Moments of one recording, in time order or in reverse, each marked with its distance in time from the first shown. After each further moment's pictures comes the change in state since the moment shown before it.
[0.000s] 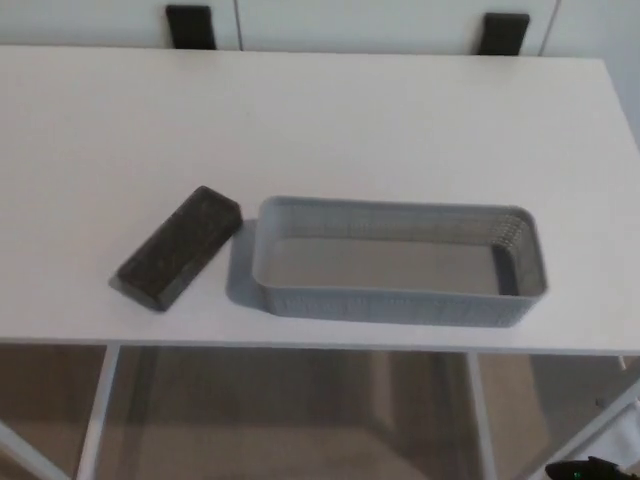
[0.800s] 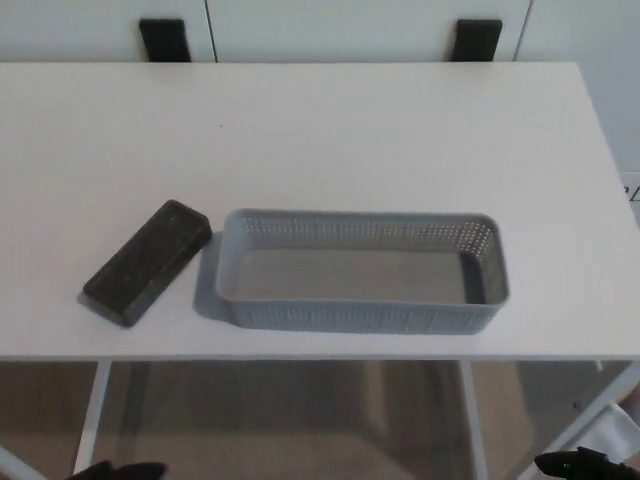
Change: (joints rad) left_arm 0.027 -0.027 0.074 -0.130 -0.087 0.004 -0.071; right_arm -0.029 0.003 -0.001 0.004 -0.007 0.004 0.001
